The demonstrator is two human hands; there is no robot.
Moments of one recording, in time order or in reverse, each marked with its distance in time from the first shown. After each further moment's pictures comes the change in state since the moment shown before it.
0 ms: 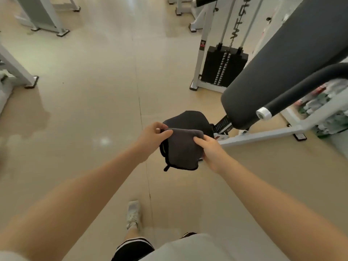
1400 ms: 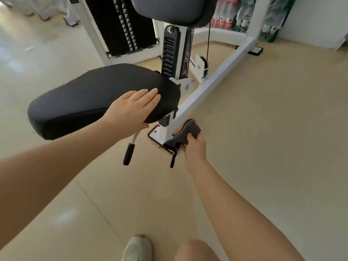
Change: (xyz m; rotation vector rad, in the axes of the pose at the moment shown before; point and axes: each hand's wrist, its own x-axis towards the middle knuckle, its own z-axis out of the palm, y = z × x) left_hand 0.358 -0.273 0.192 1.831 -0.233 1.305; right_hand 0.361 0.367 -0.074 0.918 0.807 -0.271
